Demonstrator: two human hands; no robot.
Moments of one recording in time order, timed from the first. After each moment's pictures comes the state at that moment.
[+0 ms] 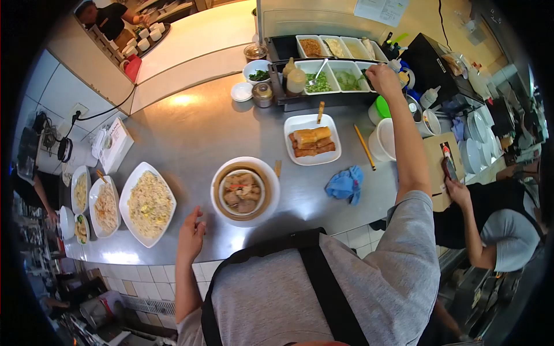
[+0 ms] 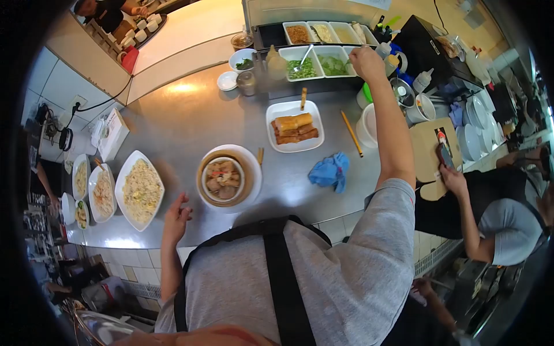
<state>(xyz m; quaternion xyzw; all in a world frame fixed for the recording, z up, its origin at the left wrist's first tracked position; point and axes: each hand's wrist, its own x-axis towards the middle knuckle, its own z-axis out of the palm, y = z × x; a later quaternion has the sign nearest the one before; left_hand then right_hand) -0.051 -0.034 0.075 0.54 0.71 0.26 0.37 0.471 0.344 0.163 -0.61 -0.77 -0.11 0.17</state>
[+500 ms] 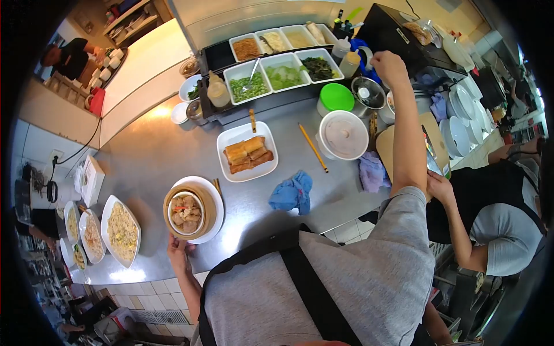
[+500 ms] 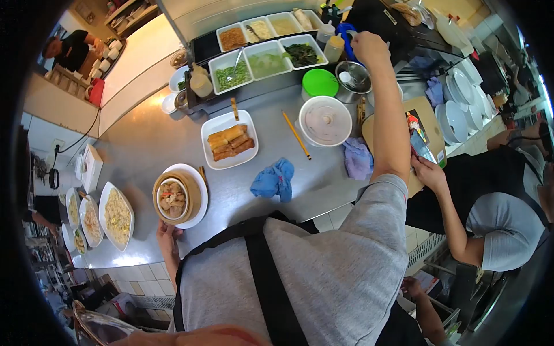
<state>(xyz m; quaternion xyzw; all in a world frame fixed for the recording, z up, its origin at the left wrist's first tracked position) 0.036 -0.029 0.010 0.25 0.69 0.50 0.45 0.638 0.337 0.201 -0.71 -0.68 -0.09 0.14</state>
